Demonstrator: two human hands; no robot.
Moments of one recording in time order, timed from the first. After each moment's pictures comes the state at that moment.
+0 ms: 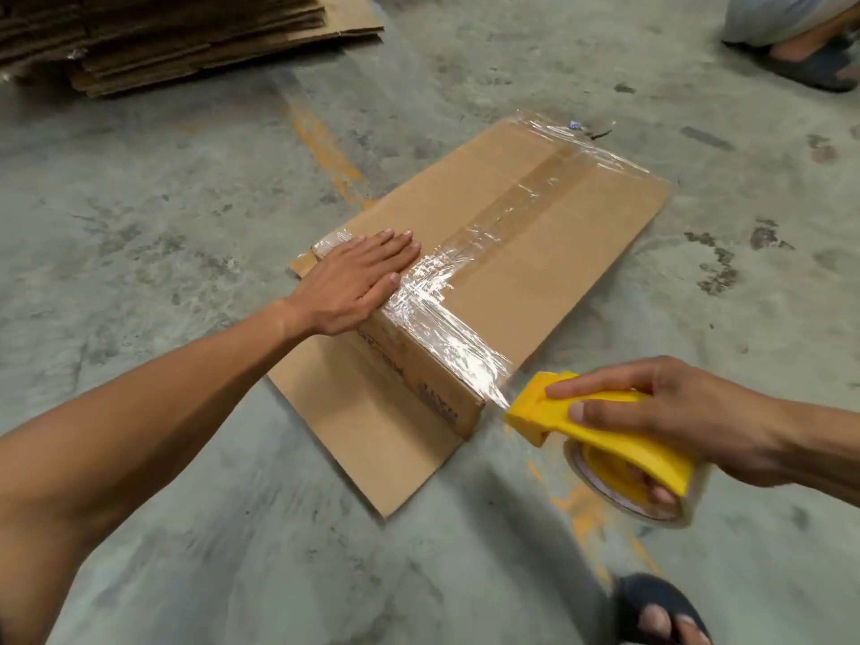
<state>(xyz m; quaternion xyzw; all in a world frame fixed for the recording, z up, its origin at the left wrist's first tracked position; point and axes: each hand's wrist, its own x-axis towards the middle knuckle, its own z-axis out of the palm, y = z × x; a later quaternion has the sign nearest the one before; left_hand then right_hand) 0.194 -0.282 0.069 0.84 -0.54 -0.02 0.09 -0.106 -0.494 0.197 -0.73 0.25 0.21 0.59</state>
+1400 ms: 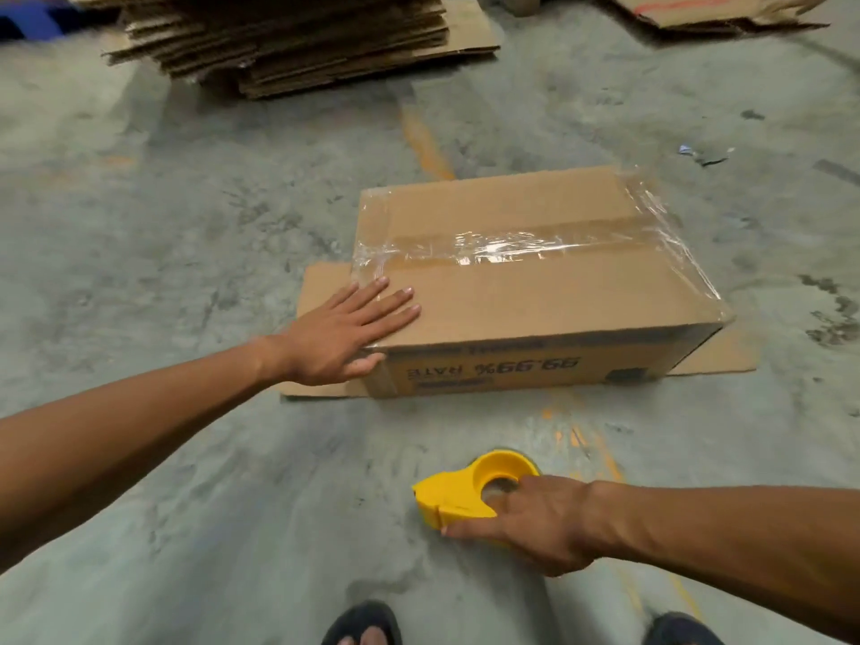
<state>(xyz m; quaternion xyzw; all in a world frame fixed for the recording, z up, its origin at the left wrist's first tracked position) 0.122 -0.152 0.082 0.86 -0.51 -0.05 -0.07 -0.094 -0.403 0.082 -0.84 -0.35 0.41 -0.02</state>
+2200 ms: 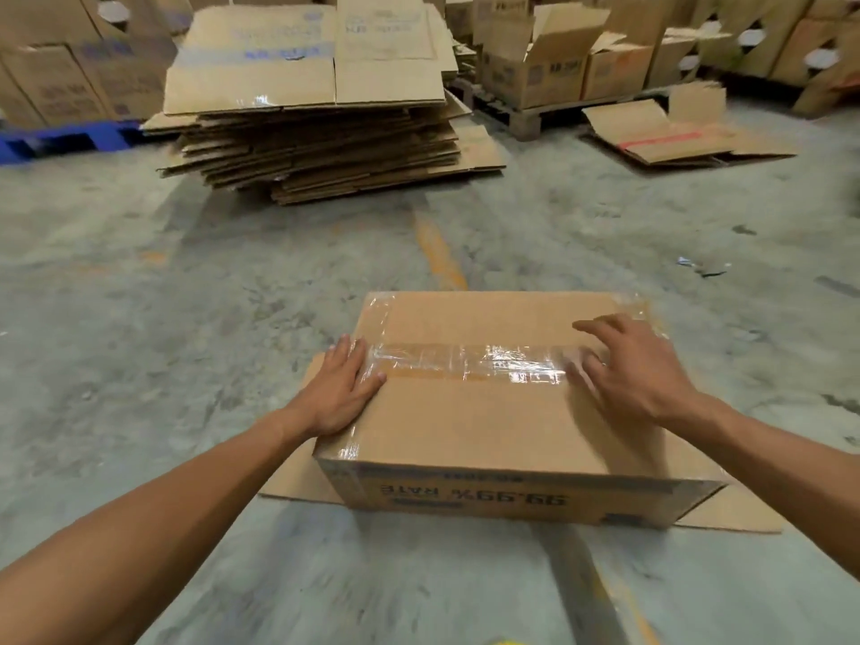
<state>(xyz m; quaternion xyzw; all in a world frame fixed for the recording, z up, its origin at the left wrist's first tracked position) 0.188 -0.177 0.089 0.95 -0.15 -0.14 0.22 0.085 -0.546 0.138 -0.98 0.08 -0.07 0.15</state>
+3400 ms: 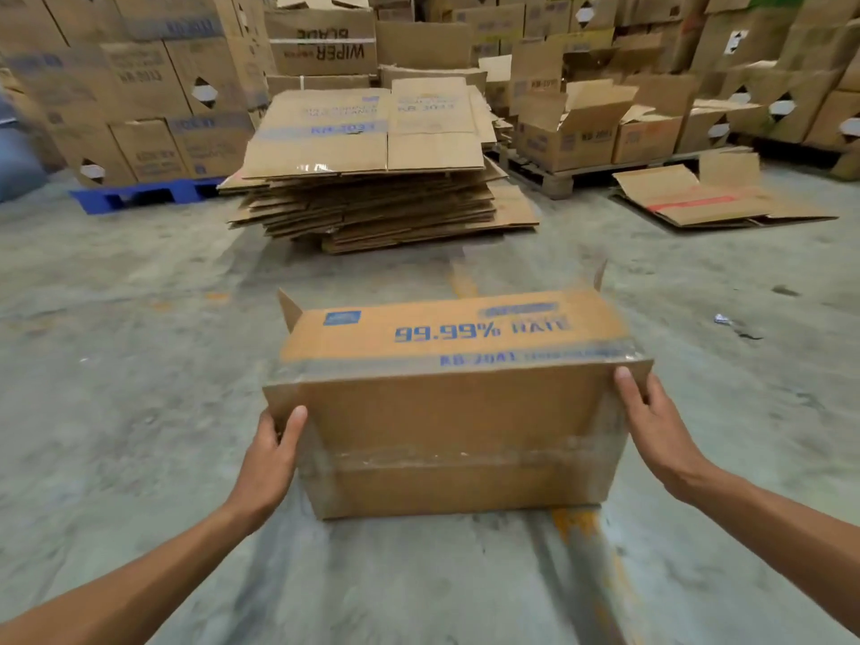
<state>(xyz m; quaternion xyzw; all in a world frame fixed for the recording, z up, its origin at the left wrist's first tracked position) 0.127 -0.077 0.103 0.82 0.05 0.06 0.56 0.081 -0.515 0.131 -0.78 0.15 -0.13 0.59</state>
